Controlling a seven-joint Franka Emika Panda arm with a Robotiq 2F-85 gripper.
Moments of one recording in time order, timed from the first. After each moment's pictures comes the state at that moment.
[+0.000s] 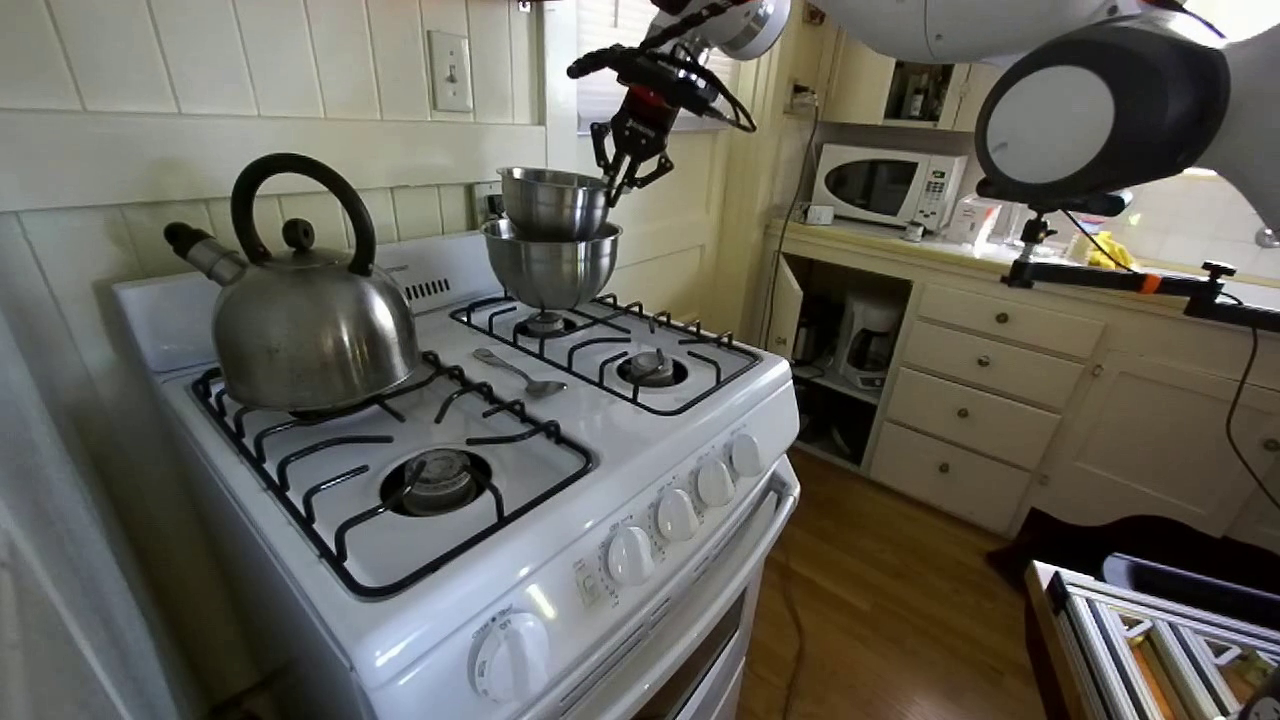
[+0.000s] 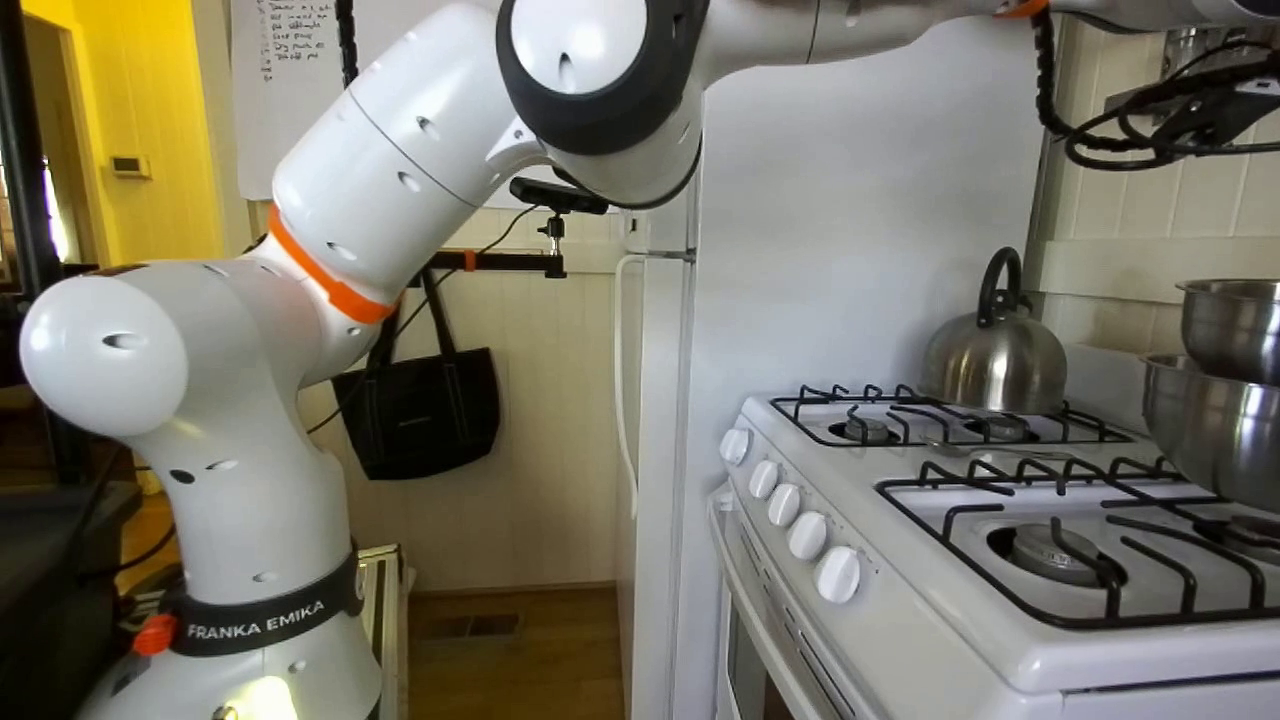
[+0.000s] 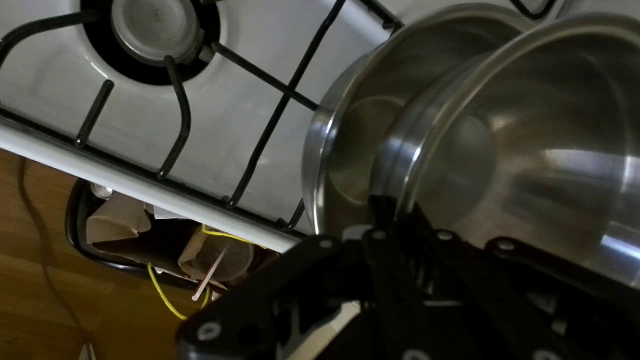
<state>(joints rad) -0.44 0.79 -0.20 -0.74 0.47 1.74 0.74</state>
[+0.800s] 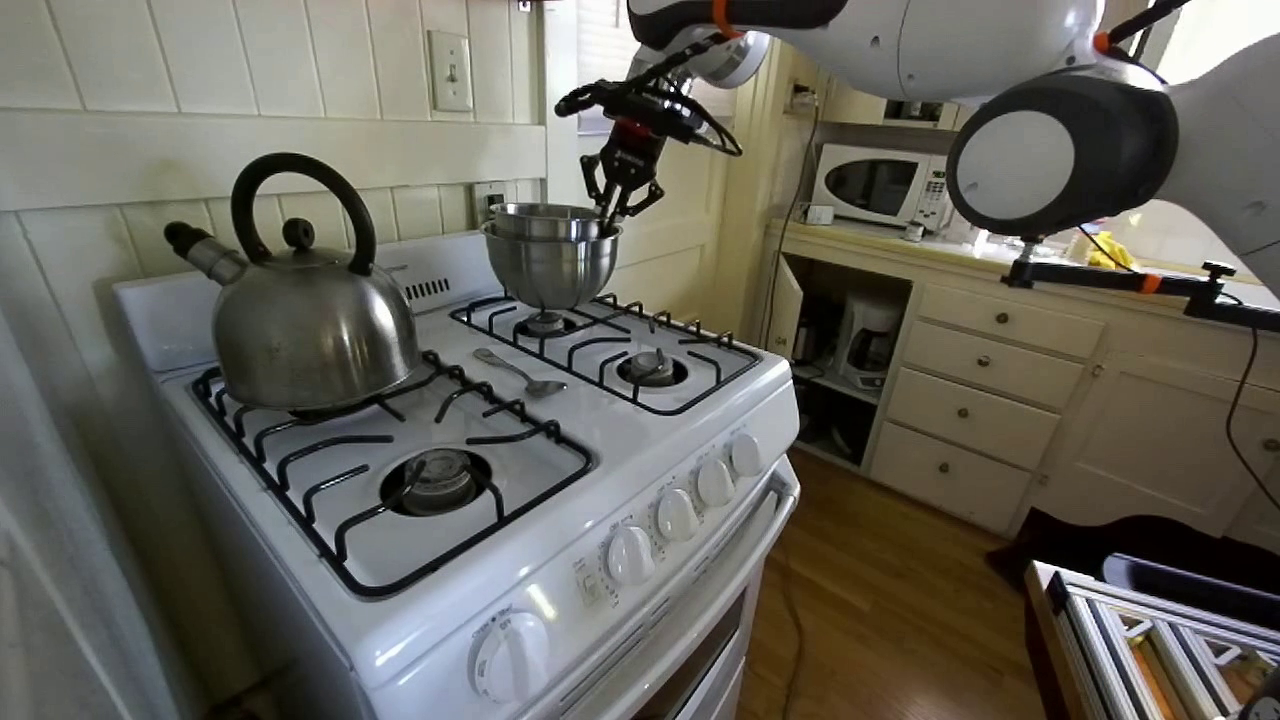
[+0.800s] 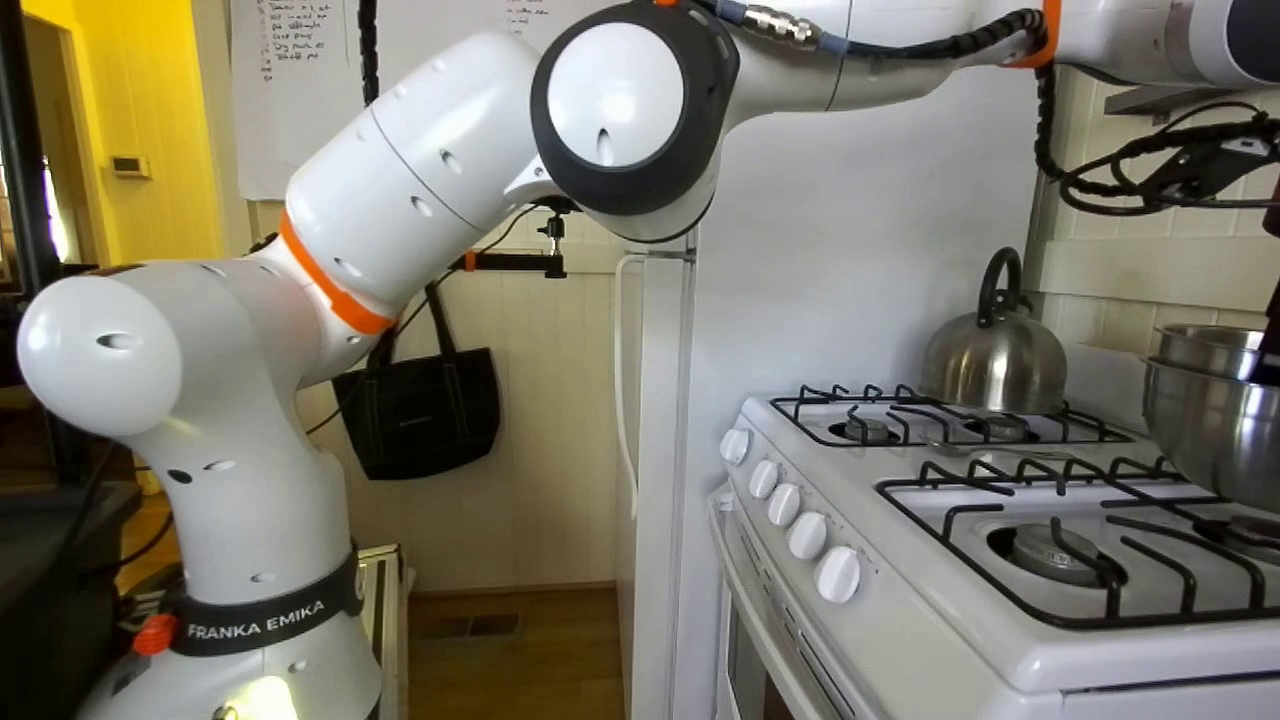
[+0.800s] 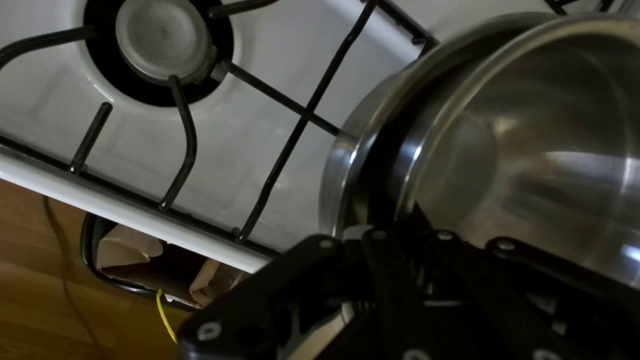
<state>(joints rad) -0.47 0.89 -0.13 -0.65 0.40 1.69 0.78</state>
